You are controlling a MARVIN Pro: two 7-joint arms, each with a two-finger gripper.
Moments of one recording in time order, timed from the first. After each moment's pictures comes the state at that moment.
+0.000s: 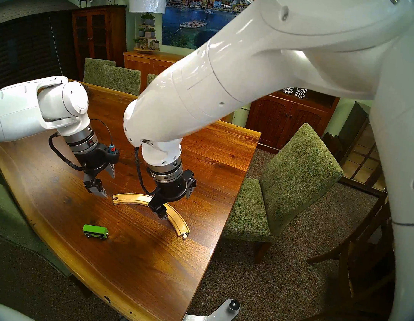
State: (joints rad) left arm 0.07 -0.48 0.04 -1.59 -0.28 0.60 -1.24; right arm 0.60 -1.78 -0.93 -1.48 2.58 0.87 -0.21
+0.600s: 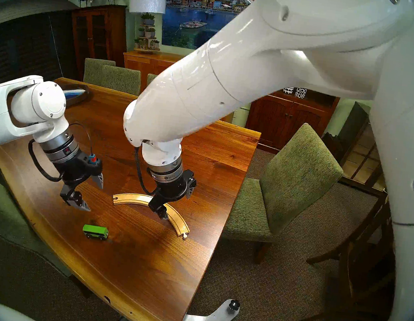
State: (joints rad) left arm 0.04 -0.27 0.07 -1.86 -0.26 0.55 -1.29; right arm 0.60 -1.78 -0.93 -1.48 2.58 0.87 -0.21
